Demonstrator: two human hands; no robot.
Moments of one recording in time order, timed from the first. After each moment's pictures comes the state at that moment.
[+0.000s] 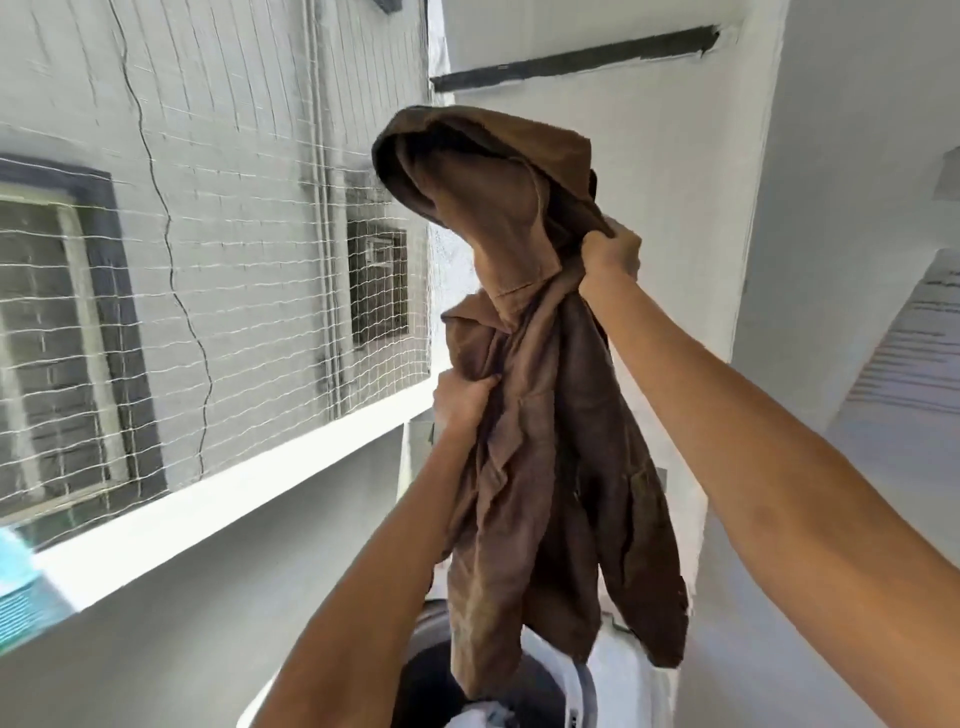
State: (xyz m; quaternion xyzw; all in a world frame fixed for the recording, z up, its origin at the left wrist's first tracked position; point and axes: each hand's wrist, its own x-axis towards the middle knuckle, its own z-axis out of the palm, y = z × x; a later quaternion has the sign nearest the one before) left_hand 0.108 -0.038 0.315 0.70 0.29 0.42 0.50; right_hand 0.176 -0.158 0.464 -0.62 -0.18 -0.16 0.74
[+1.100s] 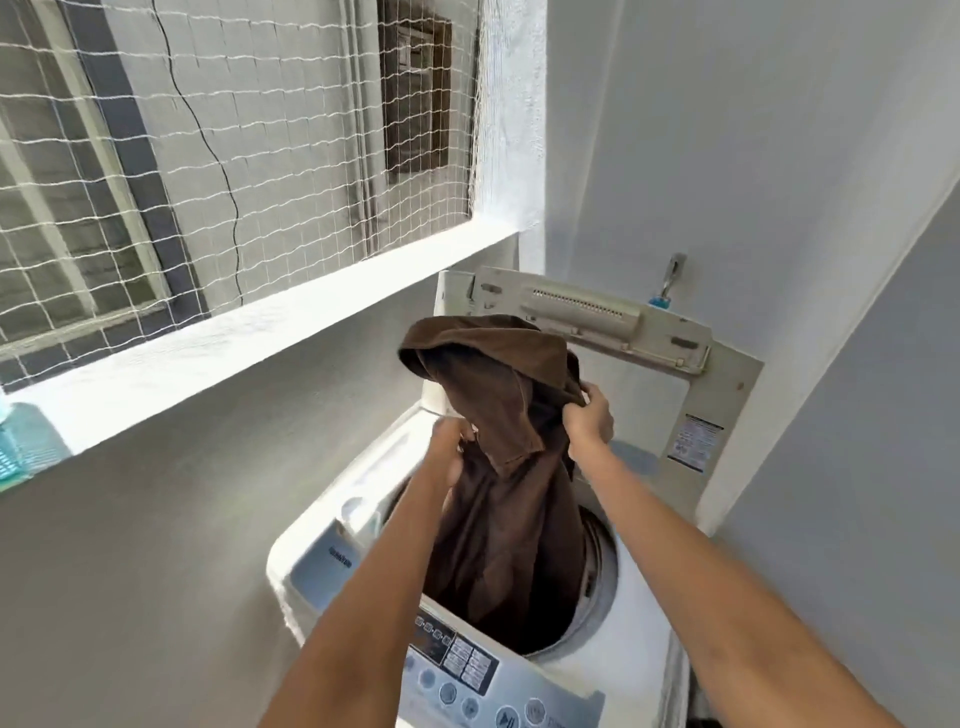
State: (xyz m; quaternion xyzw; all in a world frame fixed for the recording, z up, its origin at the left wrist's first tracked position) left_hand 0.119 0.048 0.052 0.41 0.36 0.22 0.81; right_hand 0.234 -0.075 0.092 -0.84 -0.06 0.05 0.53
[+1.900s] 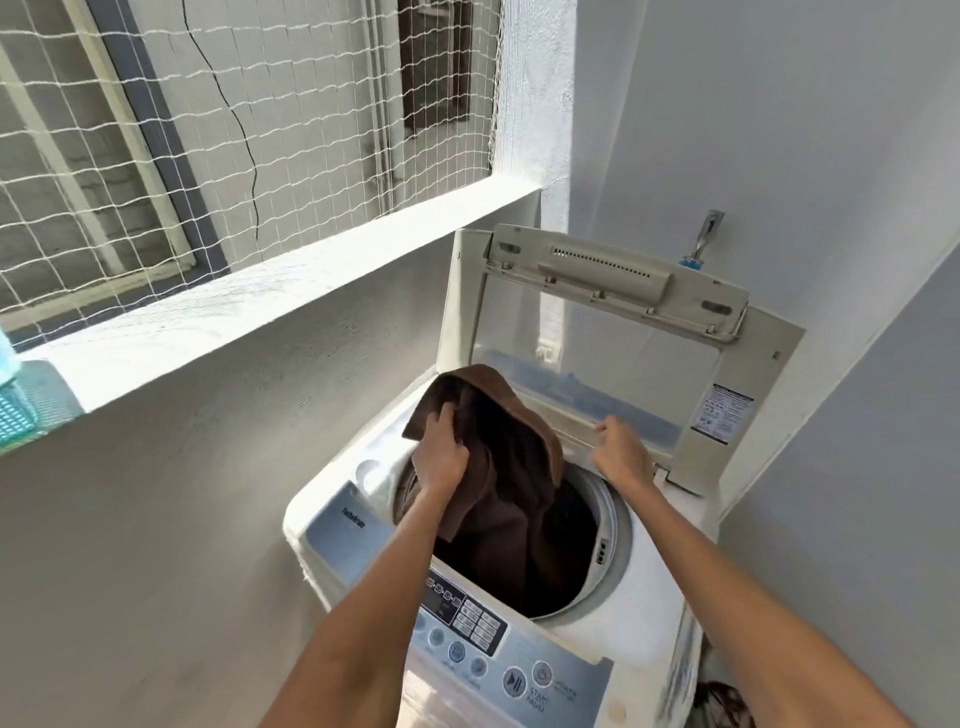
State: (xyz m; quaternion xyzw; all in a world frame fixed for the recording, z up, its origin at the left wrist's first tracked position) left_hand 0.080 0.037 -0.003 0.83 0.44 0.21 0.29; right_hand 0.233 -0.134 0.028 -0.93 -0.26 0.07 0.24
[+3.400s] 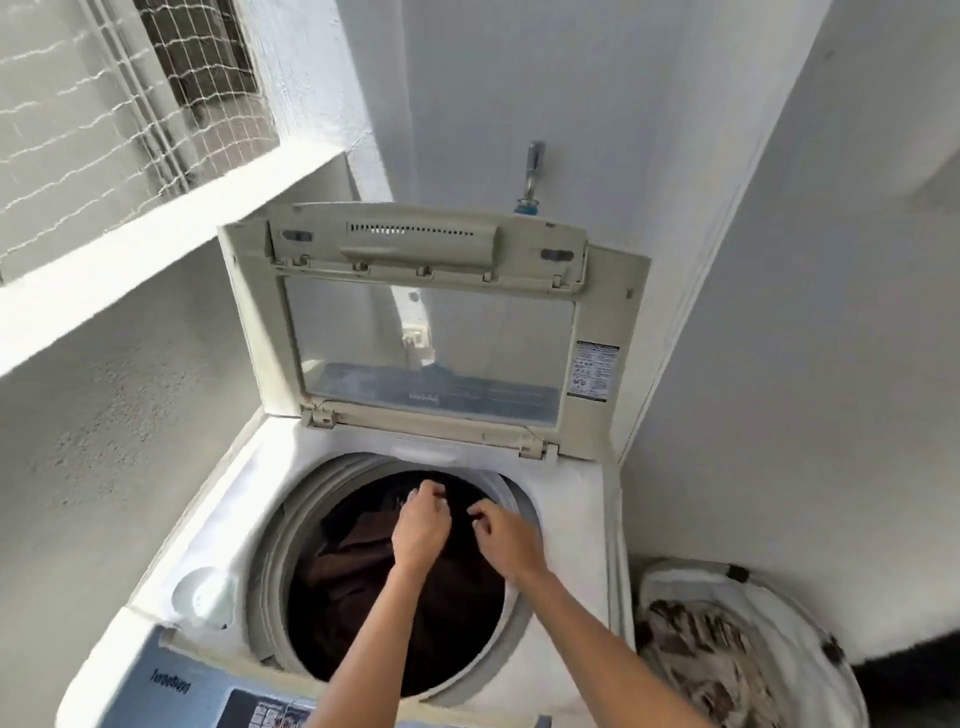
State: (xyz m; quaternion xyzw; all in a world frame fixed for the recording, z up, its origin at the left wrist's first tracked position) left_hand 0.190 -0.029 -0.100 0.87 0.33 -0.01 0.35; right_hand 0.228 -0.154 -0.110 -0.91 -0.22 0.17 0.29
